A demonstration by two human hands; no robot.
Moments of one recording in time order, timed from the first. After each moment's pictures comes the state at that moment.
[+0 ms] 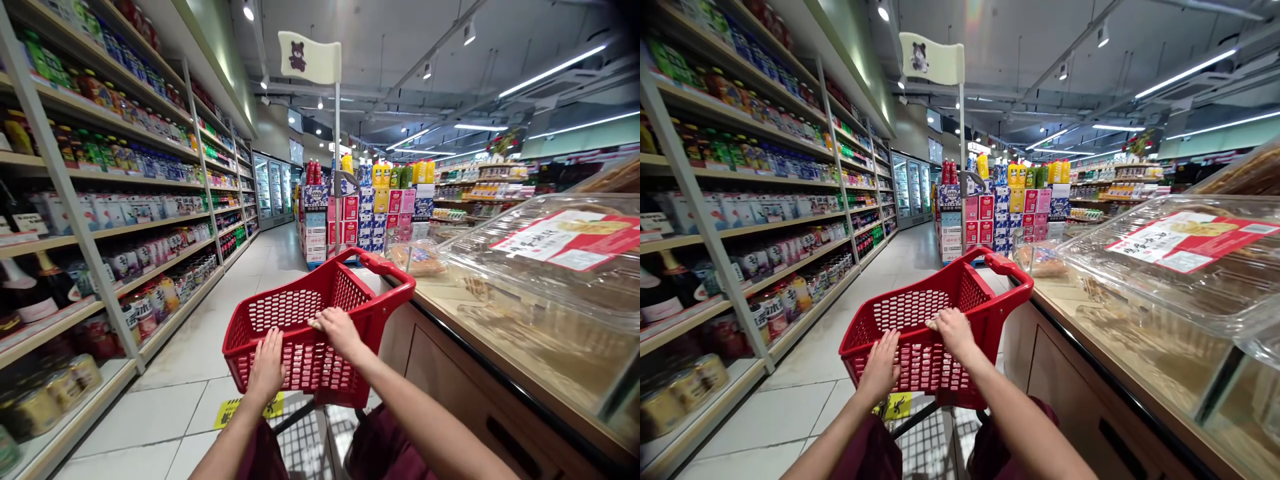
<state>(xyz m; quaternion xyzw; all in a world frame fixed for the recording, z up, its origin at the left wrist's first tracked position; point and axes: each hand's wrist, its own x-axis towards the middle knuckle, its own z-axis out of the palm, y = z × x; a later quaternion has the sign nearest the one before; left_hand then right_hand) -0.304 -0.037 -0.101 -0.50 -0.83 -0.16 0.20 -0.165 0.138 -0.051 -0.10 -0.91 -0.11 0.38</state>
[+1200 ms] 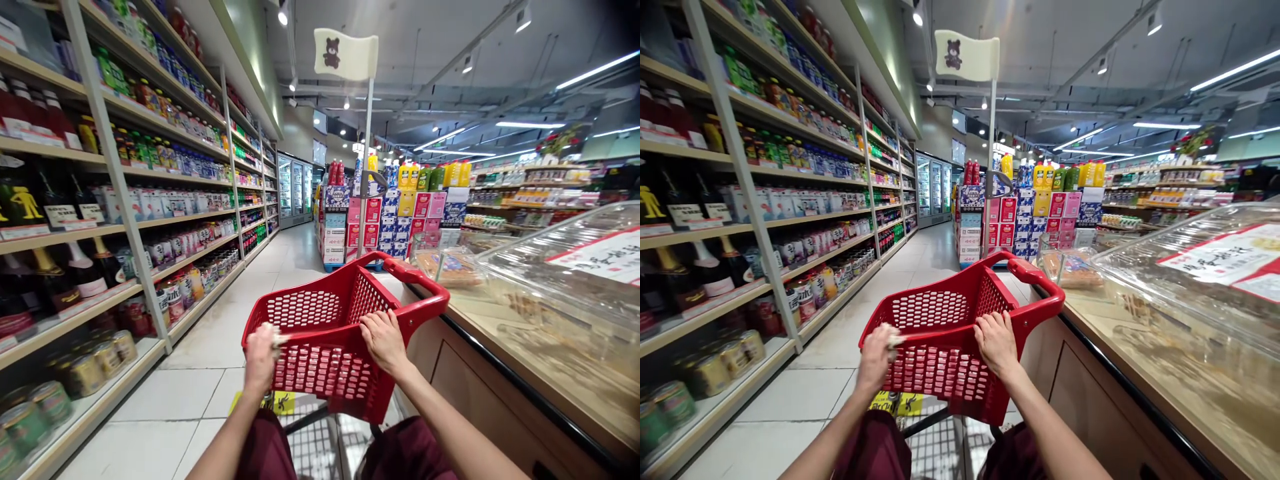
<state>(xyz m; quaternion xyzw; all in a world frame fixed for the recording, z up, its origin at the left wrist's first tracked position) -0.336 -0.055 -0.102 -0.44 -0.79 -0.33 0.28 -0.128 0.146 -0.051 -0.21 -0.89 -0.06 0.39</state>
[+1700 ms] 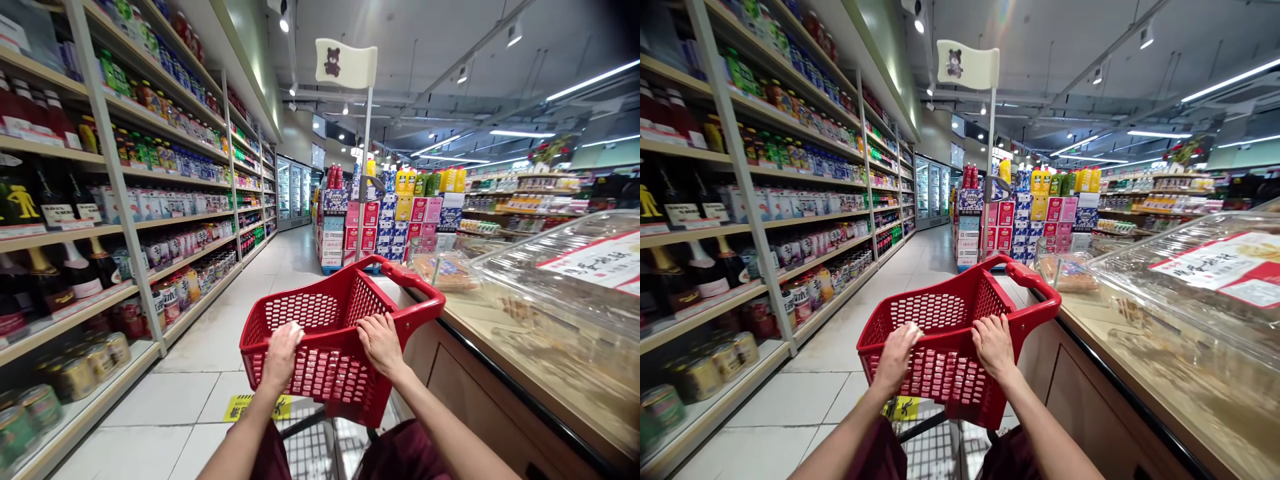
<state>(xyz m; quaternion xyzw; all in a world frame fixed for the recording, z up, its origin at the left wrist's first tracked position) -0.329 -0.035 -0.114 -0.49 -0.80 -0.24 0.26 -0.129 0.144 -0.051 -0.20 -0.89 -0.06 0.40</state>
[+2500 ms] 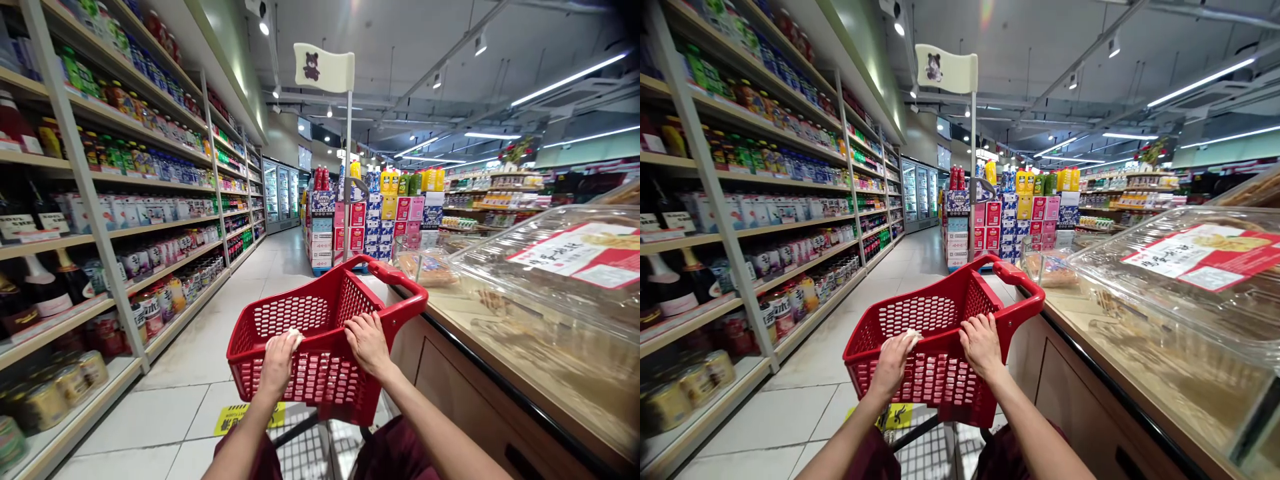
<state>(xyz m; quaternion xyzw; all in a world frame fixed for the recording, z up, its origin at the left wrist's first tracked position) -0.326 -0.032 -0.104 -0.52 -0.77 -0.25 0.26 -0.129 0.141 -0.048 -0.20 -0.89 -0.04 0.41</state>
